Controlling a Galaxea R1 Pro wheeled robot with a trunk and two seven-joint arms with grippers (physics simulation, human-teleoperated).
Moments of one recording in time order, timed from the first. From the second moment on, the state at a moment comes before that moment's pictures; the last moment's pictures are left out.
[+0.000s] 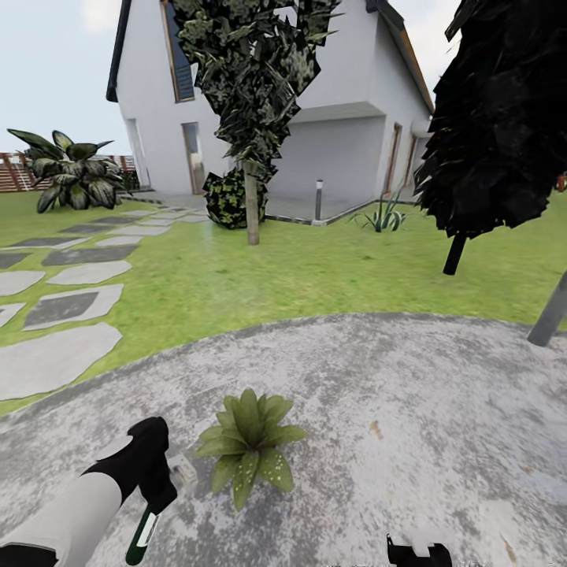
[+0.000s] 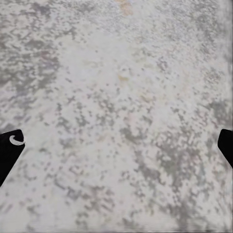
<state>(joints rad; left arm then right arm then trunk) -0.72 0.12 -0.16 -0.52 -1.07 0.80 -1.13 -0.44 -0.05 0.20 -0.03 -0.13 -0.45 -0.19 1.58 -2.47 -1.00</state>
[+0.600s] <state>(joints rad) -0.72 0.12 -0.15 -0.52 -1.07 0.80 -1.13 -0.44 -0.05 0.20 -0.03 -0.13 -0.45 -0.19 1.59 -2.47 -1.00</state>
